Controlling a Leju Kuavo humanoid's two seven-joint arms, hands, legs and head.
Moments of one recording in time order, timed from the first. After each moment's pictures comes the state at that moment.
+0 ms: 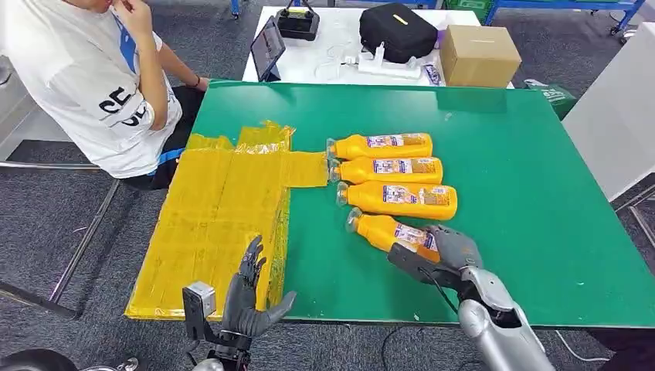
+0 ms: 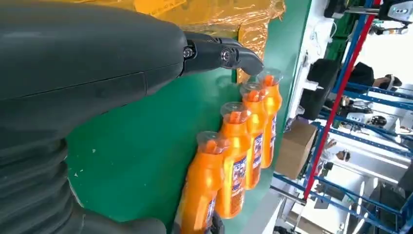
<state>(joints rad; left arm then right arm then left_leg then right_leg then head) 0.08 -0.28 -0.22 -1.25 0.01 -0.01 -0.50 -0.16 -0.27 0.35 -1.29 0.89 0.06 0.12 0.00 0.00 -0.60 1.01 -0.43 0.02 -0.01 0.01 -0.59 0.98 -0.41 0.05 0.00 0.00</state>
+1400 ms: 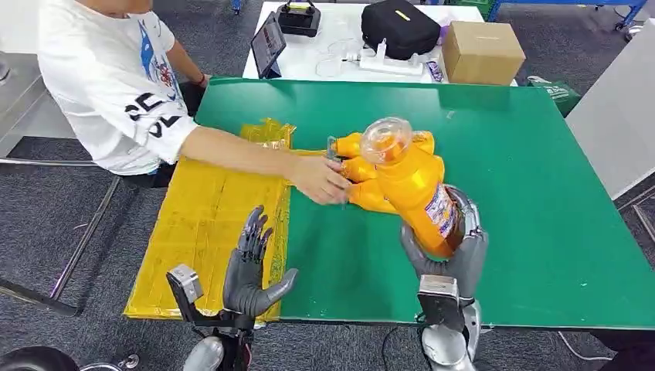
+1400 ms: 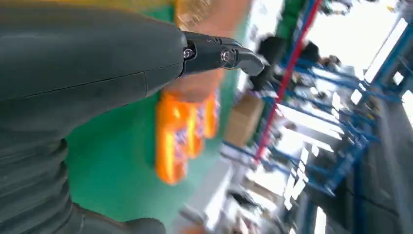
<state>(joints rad) 0.01 -0.27 -0.32 -1.36 0.17 -0.08 -0.52 0.05 0.12 0.21 -1.60 0.41 -0.62 -0.69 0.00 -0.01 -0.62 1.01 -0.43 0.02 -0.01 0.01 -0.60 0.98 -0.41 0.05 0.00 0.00</state>
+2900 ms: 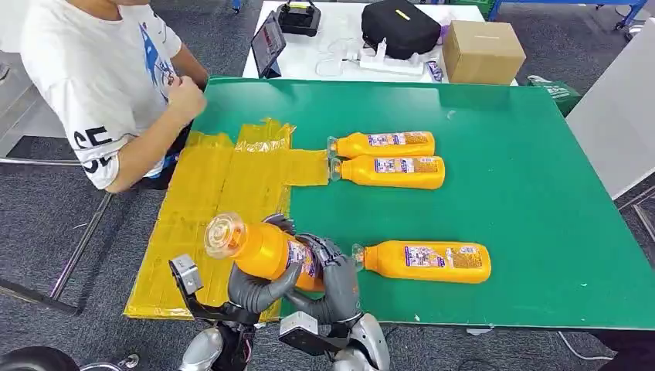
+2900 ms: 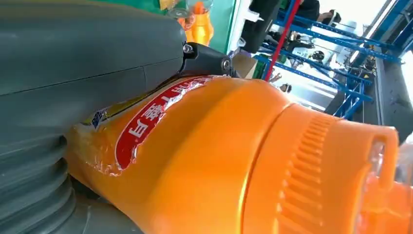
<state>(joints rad) -0.02 -0.24 -0.38 -1.36 0.24 -0.17 -0.47 -0.09 0.24 0.57 -1.04 0.62 -0.69 -0.69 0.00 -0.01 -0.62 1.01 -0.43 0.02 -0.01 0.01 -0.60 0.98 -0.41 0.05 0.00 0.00</state>
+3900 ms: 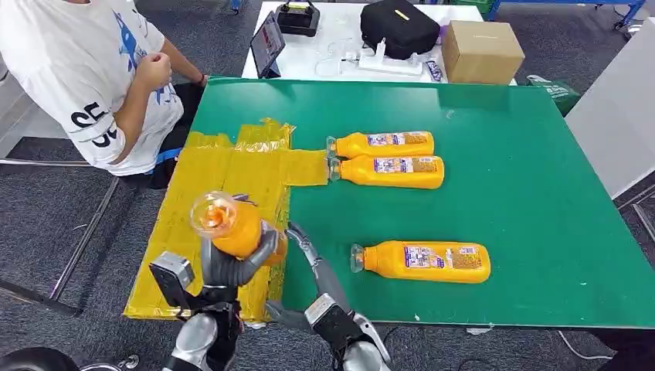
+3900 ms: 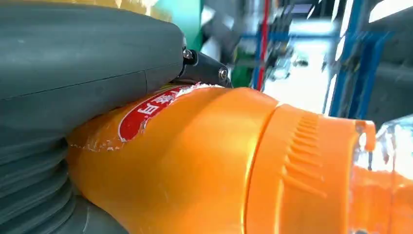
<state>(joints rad) -0.09 -0.23 -0.28 -1.38 0.02 0.22 -0.60 -0.03 0.21 0.55 -1.27 0.27 -0.19 -0.68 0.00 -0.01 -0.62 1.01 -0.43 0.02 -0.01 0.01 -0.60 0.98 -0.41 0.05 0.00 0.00</state>
